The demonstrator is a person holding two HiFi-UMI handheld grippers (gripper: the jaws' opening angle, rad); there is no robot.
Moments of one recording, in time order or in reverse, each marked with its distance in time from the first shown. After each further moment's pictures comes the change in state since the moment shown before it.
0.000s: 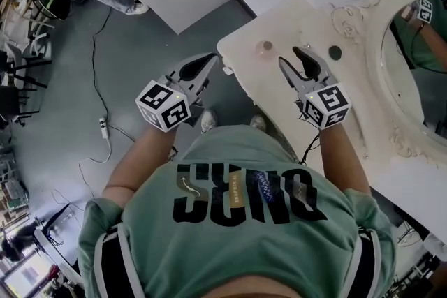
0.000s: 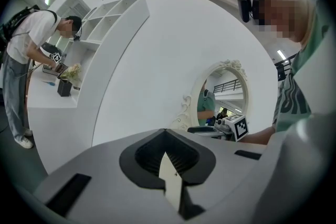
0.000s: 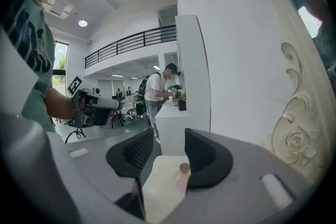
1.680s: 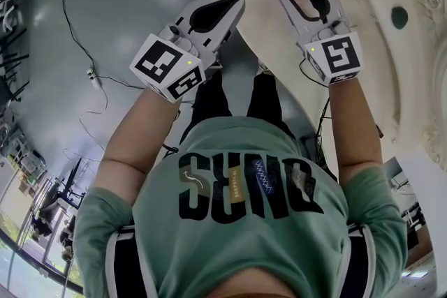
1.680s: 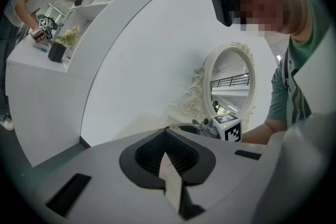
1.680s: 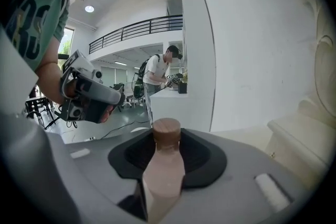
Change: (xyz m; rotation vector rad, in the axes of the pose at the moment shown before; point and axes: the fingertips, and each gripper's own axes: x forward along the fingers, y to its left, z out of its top) left arm 0.096 0.072 -0.119 -0.062 0.104 -0.084; right arm 0.130 -0.029 -0.139 -0.089 0.071 0.020
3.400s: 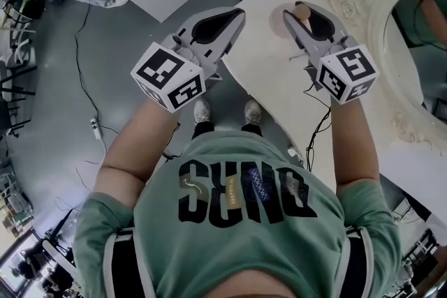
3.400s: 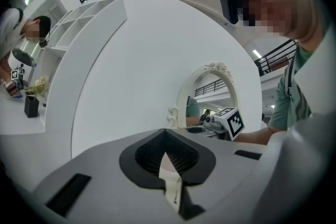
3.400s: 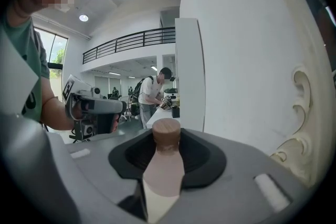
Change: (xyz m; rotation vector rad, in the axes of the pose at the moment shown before) left arm -0.018 -0.131 0.172 0.221 -0.190 -0.100; right arm -0.130 -0.025 0.193 0.038 -0.079 -0.069
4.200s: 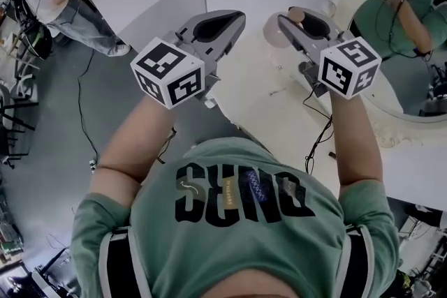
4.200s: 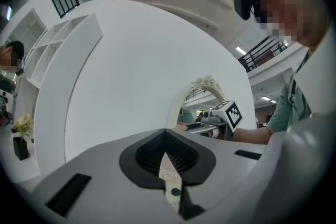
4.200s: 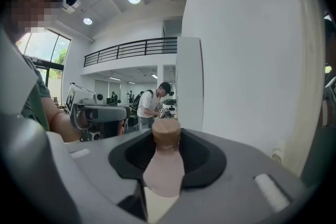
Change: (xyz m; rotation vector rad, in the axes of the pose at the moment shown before) left arm 0.020 -0.060 0.152 0.156 -0.081 -0.085; right arm -0.060 -0.006 0.165 -0.041 -0.069 -0.021
